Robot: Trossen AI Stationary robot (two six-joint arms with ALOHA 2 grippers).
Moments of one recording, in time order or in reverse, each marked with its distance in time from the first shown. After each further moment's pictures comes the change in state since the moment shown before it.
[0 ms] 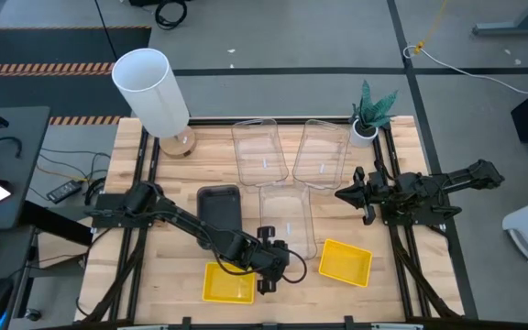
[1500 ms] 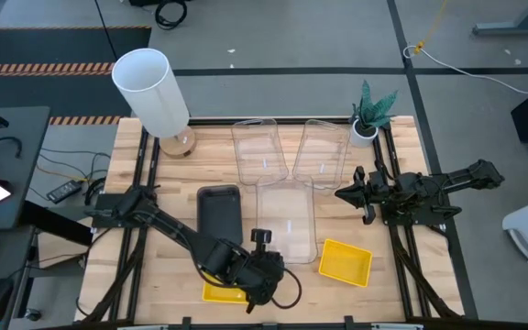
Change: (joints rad) left arm -0.106 -0.022 0.347 -0.405 -0.178 0.086; right arm 0.000 0.000 0.000 0.006 0.007 -0.003
